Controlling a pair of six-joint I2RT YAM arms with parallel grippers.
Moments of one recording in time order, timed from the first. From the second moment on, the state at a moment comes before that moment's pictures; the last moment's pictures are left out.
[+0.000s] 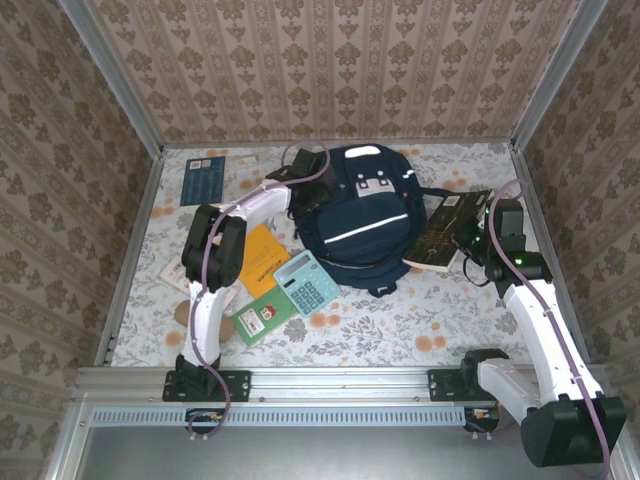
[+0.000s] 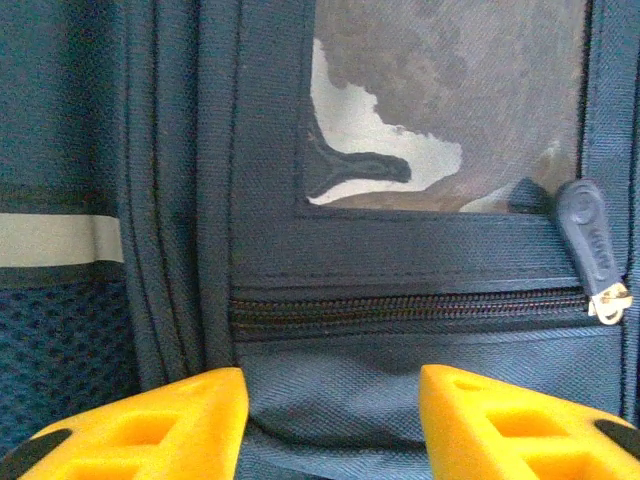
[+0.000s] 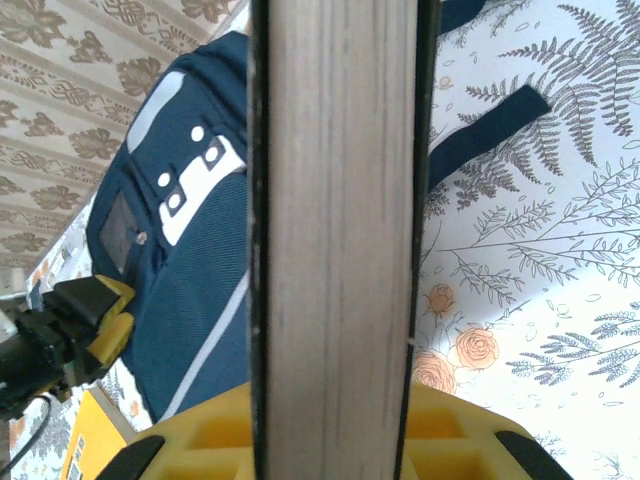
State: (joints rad) left arm -0.55 2.17 1.69 -0.49 0.02 -0.87; right arm 0.00 0.94 0.84 -0.59 -0.10 0.76
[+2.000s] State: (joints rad) left arm -0.95 2.23 2.07 -0.94 -0.08 0.09; right arm 0.00 0.73 0.73 -0.61 -0.18 0.82
